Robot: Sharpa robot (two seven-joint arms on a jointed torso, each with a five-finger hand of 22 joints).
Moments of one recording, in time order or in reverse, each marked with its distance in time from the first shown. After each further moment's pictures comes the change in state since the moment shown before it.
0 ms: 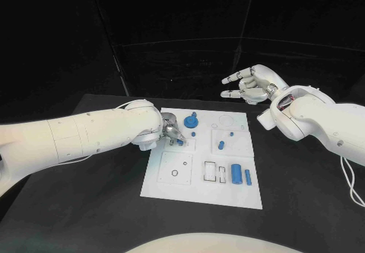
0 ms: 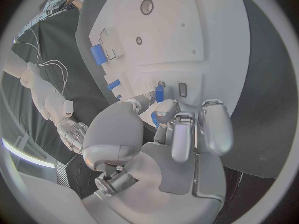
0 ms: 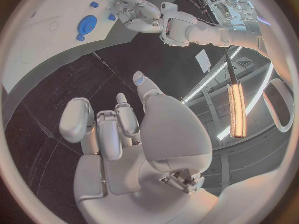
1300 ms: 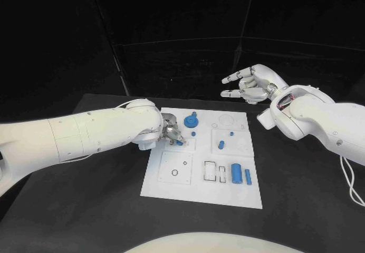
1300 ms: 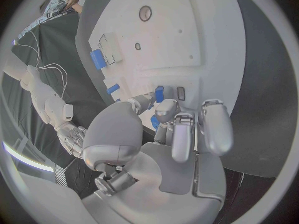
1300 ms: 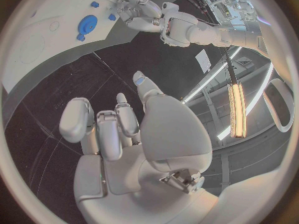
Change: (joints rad) left arm 0.001 0.005 0.001 -0.005 -0.009 0.045 -0.010; left_hand -0.006 -0.006 0.005 0.001 0.003 0.000 0.001 0.003 0.004 -0.002 0.002 -0.008 -0.009 0.000 0.000 0.000 0.000 0.000 0.000 0.000 0.000 -0.001; right arm 0.000 0.005 0.000 -0.008 0.000 0.003 0.002; right_hand 0.000 0.000 -0.003 0.003 0.005 0.000 0.000 0.000 0.000 0.000 0.000 0.000 -0.003 0.000 0.000 0.000 0.000 0.000 0.000 0.000 0.000 0.000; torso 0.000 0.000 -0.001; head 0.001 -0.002
